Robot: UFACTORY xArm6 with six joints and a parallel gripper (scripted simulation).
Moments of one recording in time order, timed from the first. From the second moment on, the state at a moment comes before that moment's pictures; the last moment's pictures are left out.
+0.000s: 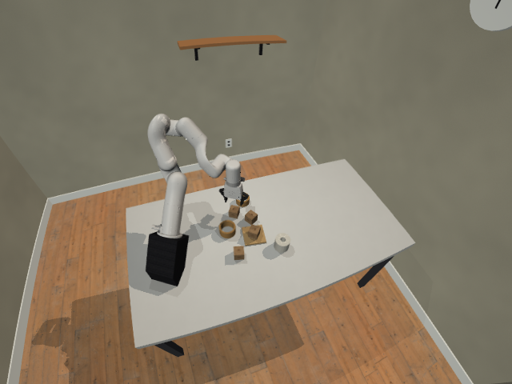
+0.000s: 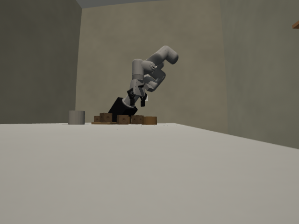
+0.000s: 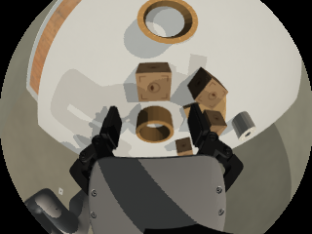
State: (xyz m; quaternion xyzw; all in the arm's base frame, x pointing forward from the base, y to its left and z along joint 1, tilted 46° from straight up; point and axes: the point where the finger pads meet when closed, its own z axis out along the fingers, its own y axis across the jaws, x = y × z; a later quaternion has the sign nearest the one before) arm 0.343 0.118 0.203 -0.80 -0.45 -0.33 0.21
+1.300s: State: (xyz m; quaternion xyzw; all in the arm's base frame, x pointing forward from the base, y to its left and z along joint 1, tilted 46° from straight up) arm 0.360 0.150 0.169 -0.80 -0.45 -0.33 0.21
